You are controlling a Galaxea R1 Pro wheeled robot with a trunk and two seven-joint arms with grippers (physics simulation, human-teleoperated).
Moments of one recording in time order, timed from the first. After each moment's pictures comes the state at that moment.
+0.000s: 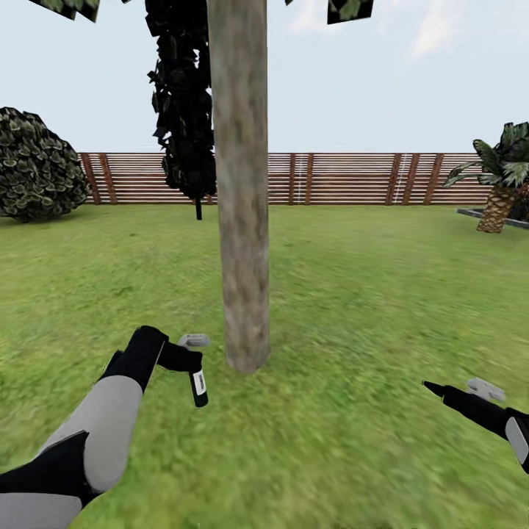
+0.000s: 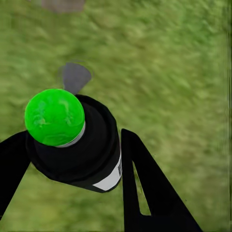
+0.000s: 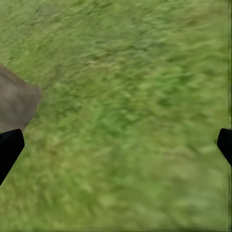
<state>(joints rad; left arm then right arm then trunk) -0.98 -0.05 0.43 -0.57 -0.80 0.82 -0.80 -0.68 -0.41 -0.63 -0.48 0.06 0.35 0.61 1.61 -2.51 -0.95</state>
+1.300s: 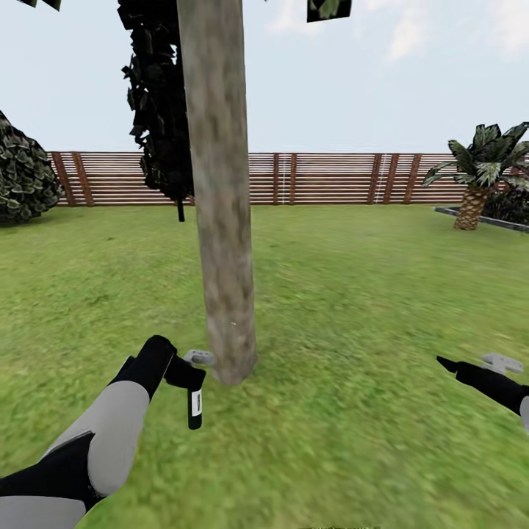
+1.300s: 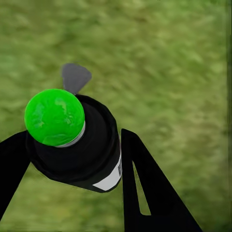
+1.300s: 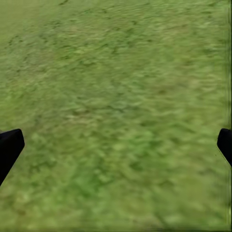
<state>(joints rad) -0.97 -0.07 0.43 -0.49 -0.95 0.82 -0.80 -0.68 -0.42 -0.62 -0.69 0.06 0.35 0.61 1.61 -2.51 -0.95</state>
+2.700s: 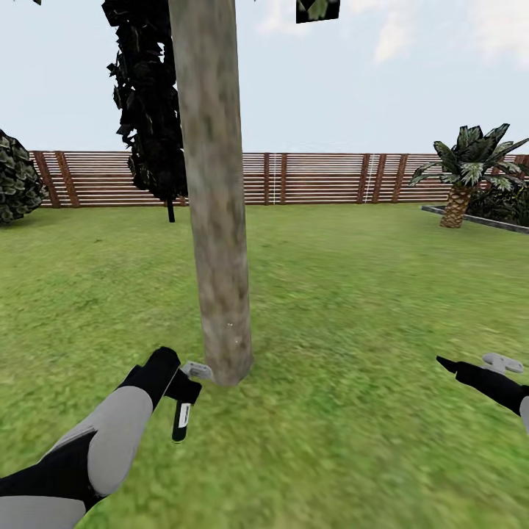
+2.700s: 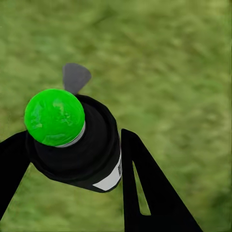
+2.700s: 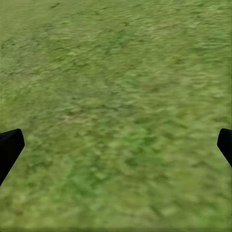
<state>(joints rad) -0.97 -0.07 0.43 -0.36 -0.94 0.79 -0.53 -0.68 -0.42 -0.62 -0.69 0.06 0.35 0.61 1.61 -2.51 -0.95</state>
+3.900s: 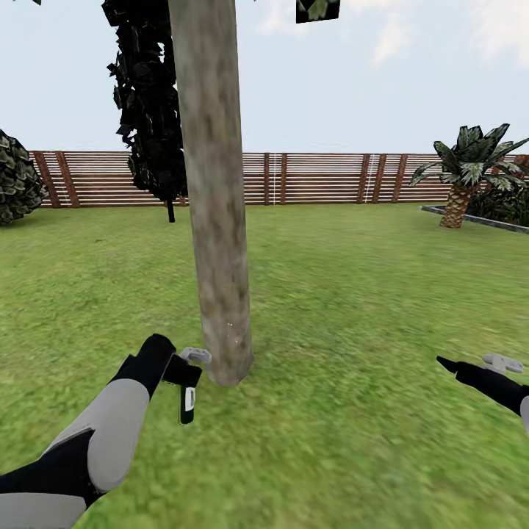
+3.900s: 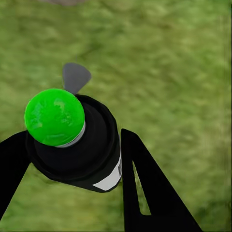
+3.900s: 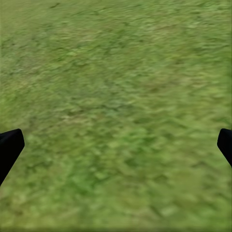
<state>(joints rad) -0.98 -0.07 0.43 -0.48 -0.94 0.81 -0.68 -0.68 -0.42 -0.62 -0.69 0.06 0.35 0.61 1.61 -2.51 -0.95</state>
